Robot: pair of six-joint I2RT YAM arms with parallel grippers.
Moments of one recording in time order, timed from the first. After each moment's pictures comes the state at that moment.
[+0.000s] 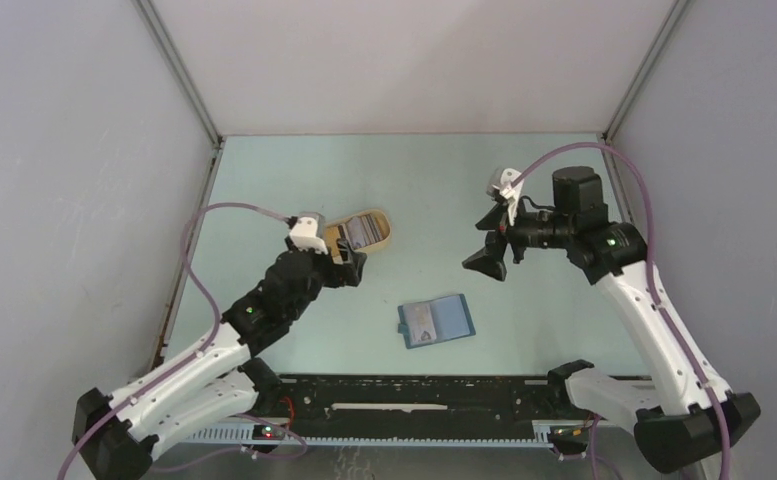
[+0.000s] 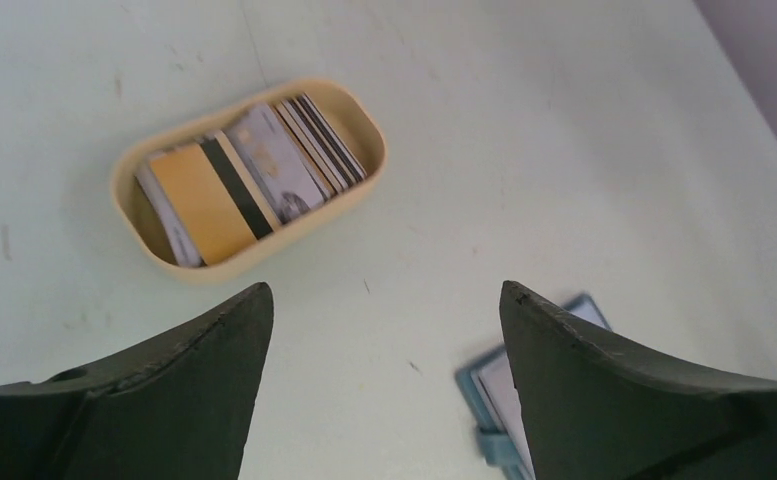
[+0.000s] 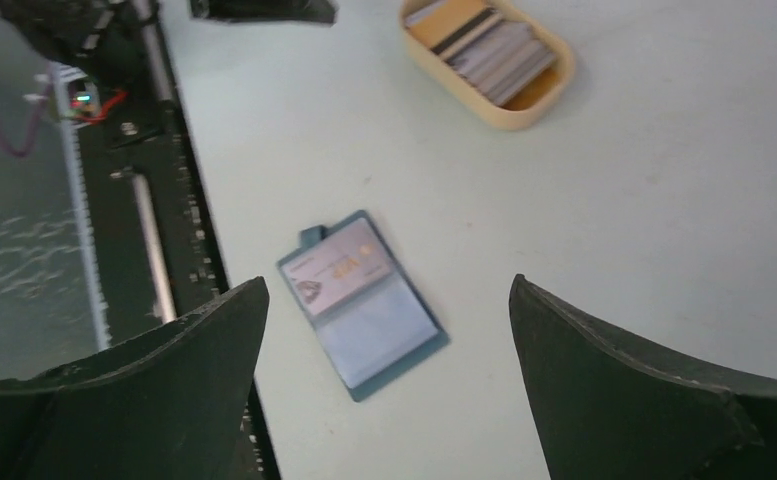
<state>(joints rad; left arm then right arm) -0.75 0.79 0.54 -0.09 -0.33 -0.42 0.32 1.05 1.19 -0.74 -0.78 -0.41</state>
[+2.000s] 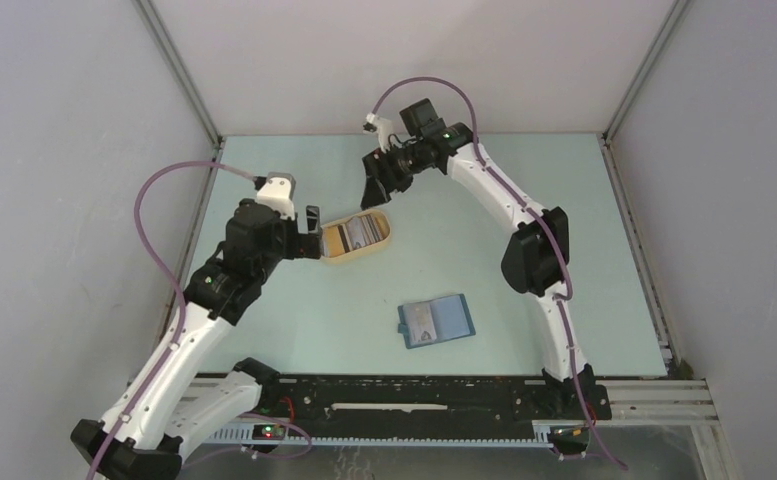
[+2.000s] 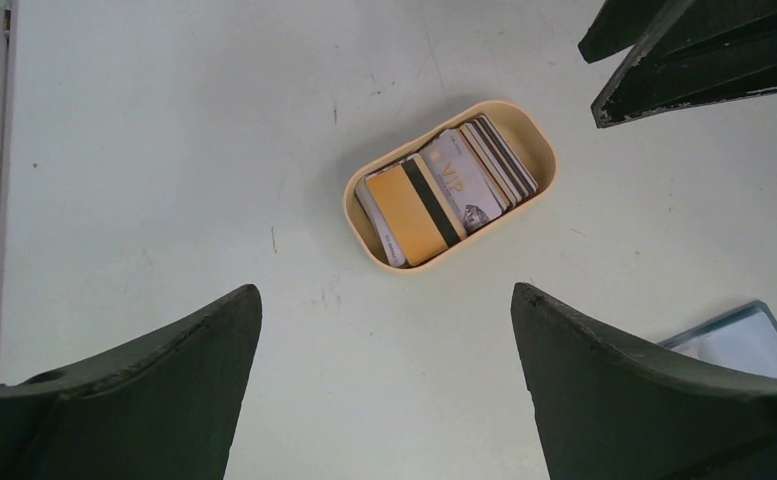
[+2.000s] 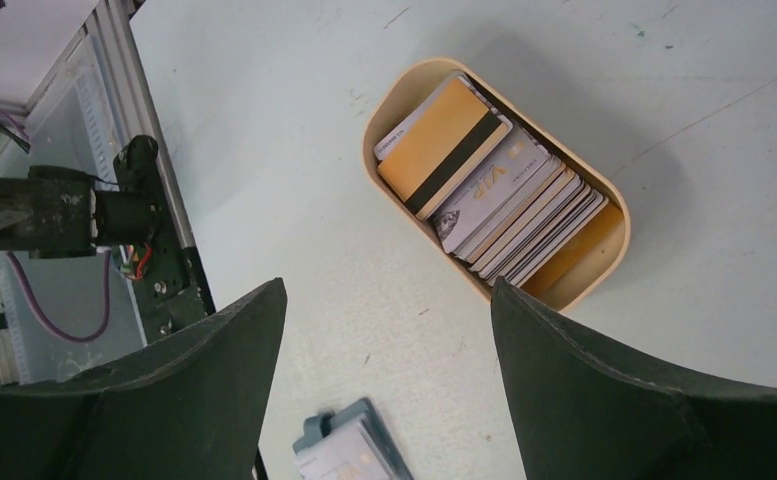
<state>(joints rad) -0.43 0.86 0.95 -0.54 -0.23 -0.14 0.56 2.26 2.29 -0.88 -0.75 -0.07</state>
